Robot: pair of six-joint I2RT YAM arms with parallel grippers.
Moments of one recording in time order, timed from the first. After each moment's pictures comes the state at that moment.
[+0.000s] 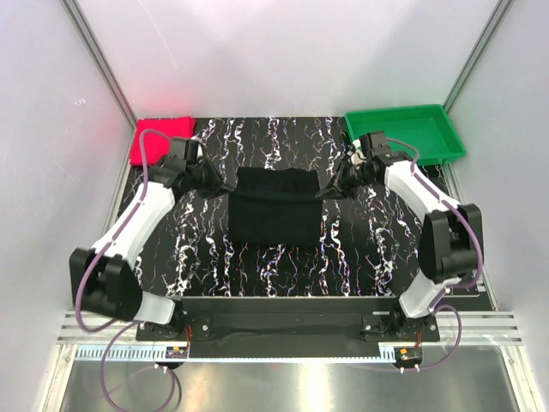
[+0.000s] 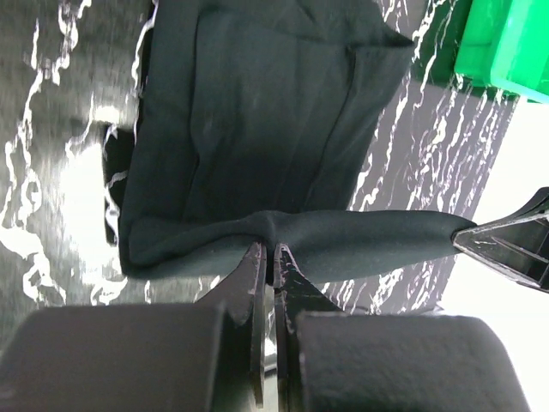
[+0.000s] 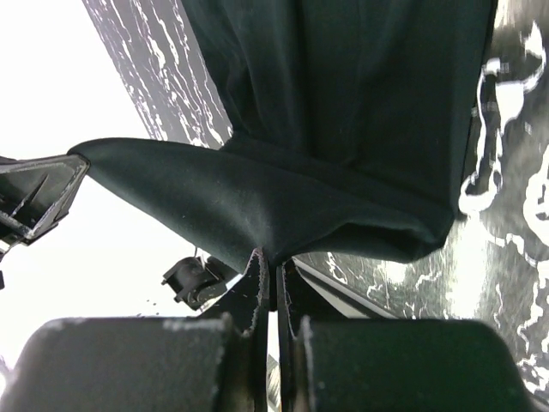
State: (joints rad) left arm -0.23 1.37 1.16 -0.62 0.26 -0.78; right arm 0.23 1.67 1.28 -0.65 -0.66 0.74
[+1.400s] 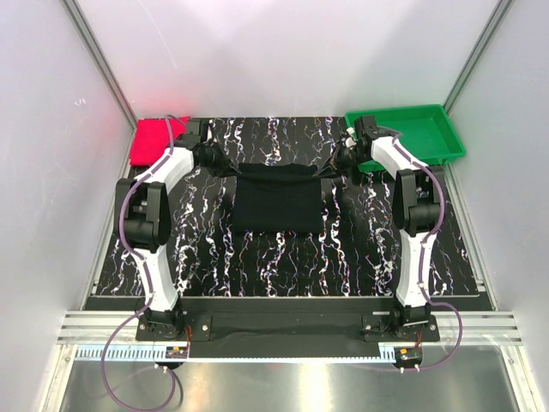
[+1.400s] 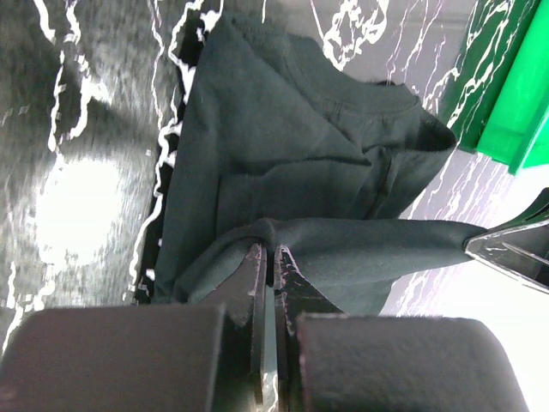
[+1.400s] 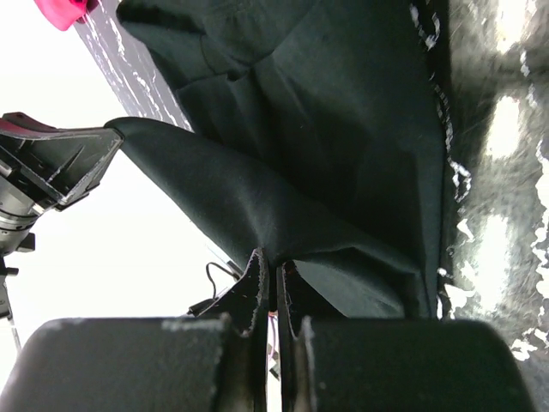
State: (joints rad) left arm -0.14 1.97 1.52 -0.49 0.40 -0.72; right arm 0.15 2.20 1.77 -0.69 -0.75 0.69
